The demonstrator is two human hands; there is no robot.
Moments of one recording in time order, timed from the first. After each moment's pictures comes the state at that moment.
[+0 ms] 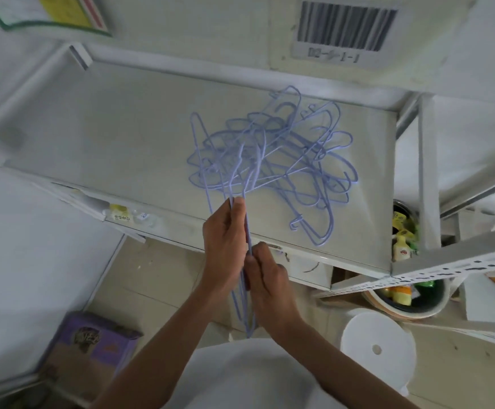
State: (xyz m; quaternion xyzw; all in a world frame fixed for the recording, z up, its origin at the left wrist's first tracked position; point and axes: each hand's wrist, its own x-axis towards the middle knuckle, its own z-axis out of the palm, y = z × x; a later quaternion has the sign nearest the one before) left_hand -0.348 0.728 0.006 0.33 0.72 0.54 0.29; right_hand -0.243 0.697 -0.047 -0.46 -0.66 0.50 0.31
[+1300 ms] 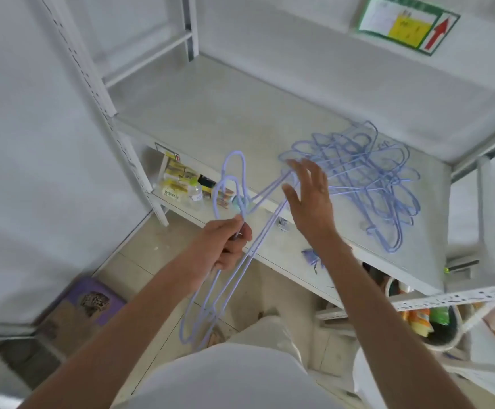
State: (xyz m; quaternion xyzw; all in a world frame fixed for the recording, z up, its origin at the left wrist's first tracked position) left_hand -0.565 0.534 0.011 0.30 0.53 0.51 0.61; right_hand -0.410 0.715 0.004 -0.42 -0.85 0.19 0.25
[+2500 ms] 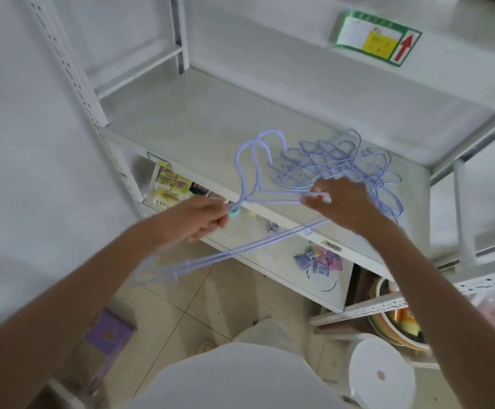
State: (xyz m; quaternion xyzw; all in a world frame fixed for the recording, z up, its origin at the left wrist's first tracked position) left_hand -0.623 0.560 0.041 0.49 0.60 0.33 0.53; right_hand -0.344 0.736 0.082 -0.48 -0.87 0.12 -0.03
